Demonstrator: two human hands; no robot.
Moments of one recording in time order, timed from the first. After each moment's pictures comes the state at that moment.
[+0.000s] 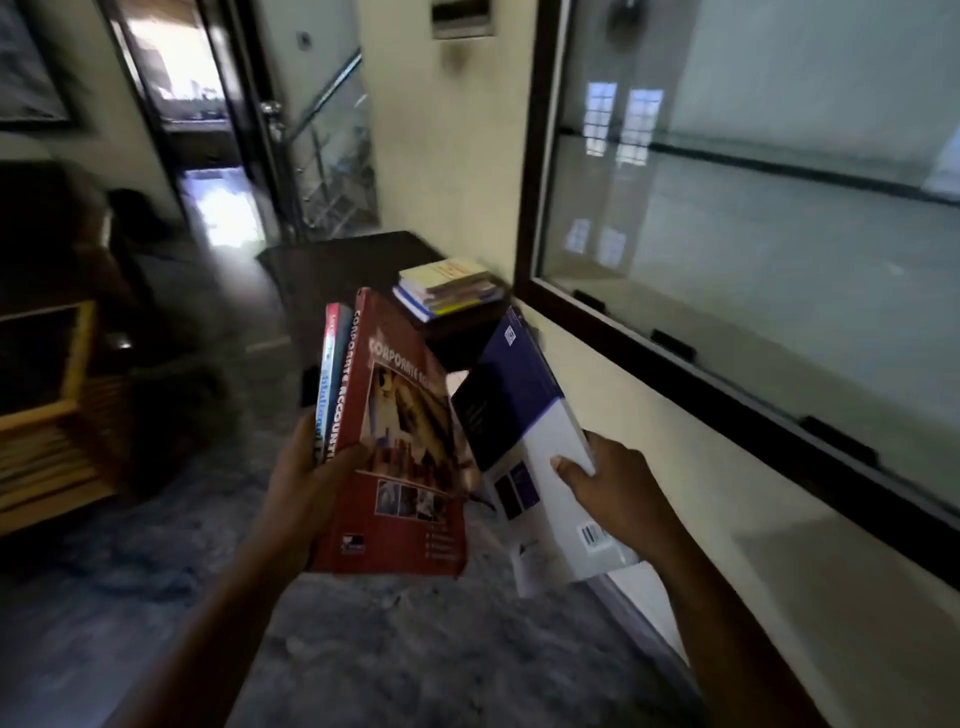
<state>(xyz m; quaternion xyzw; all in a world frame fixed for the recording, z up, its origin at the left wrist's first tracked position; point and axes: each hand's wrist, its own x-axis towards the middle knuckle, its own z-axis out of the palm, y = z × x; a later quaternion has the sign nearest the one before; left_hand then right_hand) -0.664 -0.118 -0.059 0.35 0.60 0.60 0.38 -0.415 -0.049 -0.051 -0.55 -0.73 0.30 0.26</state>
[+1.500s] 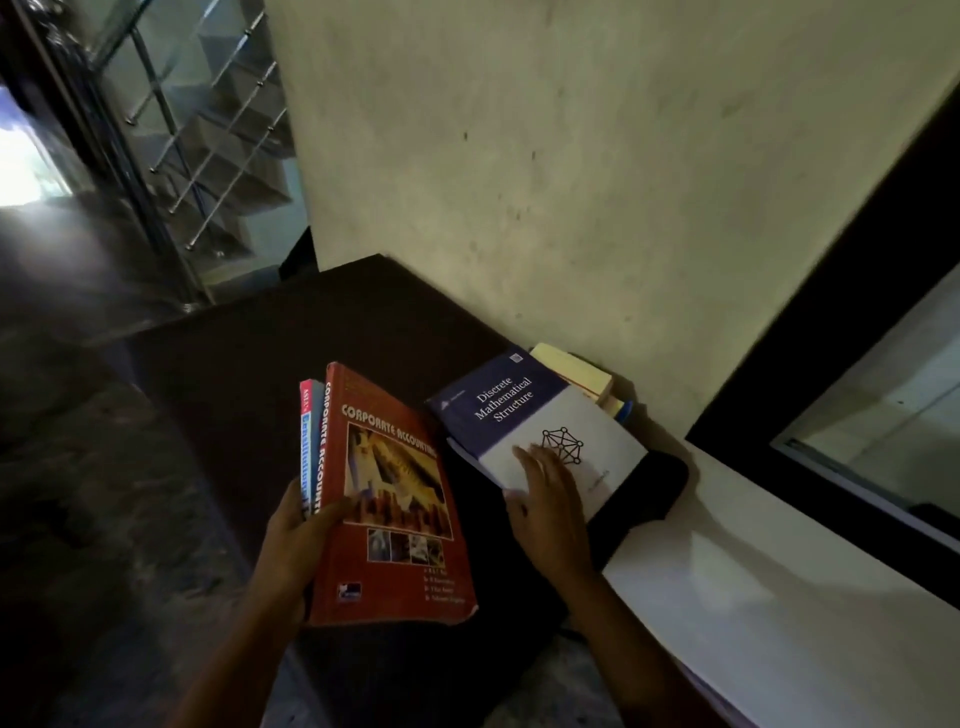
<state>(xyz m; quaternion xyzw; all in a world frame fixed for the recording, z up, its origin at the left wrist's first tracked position) -1.086 0.449 -0.131 0.25 0.63 0.48 0.56 -0.852 0.497 -0.191 -0.67 -0.69 0.16 0.23</state>
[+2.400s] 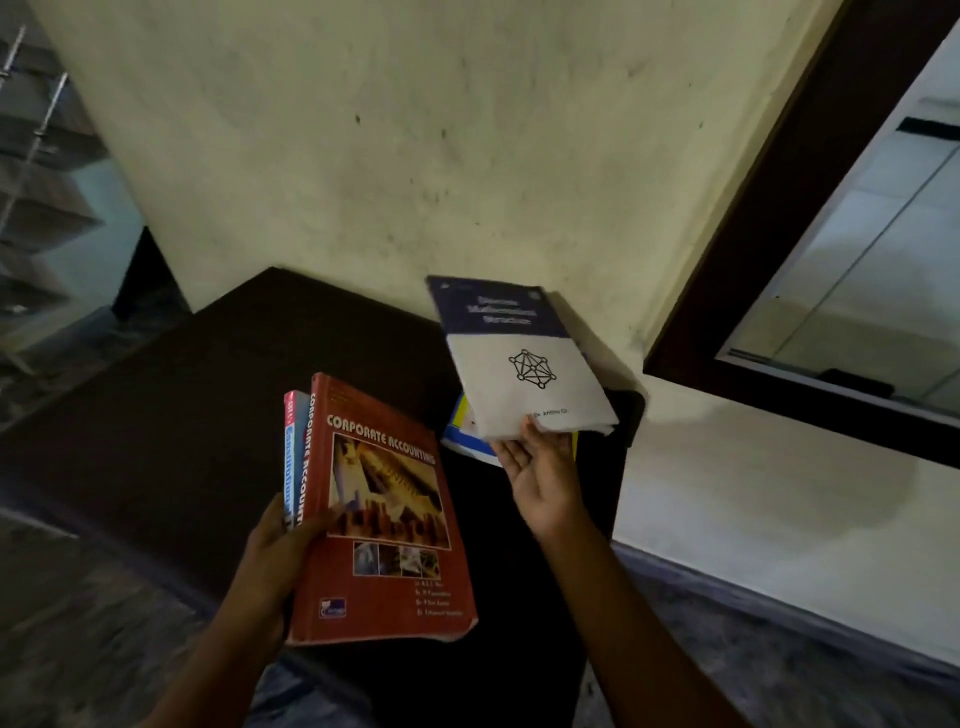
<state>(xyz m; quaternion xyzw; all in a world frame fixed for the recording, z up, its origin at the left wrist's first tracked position) -1.179 0.521 -0.131 0.33 0.56 0.33 0.69 -0.934 0.517 -0.146 -0.38 -0.01 0.52 0.76</state>
